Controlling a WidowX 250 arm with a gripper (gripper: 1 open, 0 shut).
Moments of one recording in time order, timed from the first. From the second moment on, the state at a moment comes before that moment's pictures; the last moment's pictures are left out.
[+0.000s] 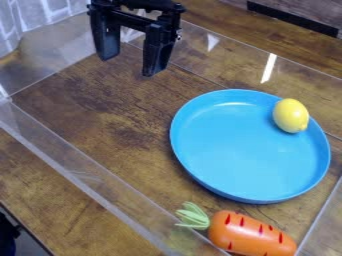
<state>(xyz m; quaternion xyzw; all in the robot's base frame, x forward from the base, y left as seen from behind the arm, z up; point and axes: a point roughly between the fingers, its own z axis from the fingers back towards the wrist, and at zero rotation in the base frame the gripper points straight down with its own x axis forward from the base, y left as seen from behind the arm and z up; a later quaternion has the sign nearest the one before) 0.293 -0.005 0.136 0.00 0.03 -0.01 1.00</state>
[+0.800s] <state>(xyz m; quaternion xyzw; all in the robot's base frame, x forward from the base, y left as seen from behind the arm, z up) 0.350 -0.072 0.096 -0.02 0.05 -0.07 1.00</state>
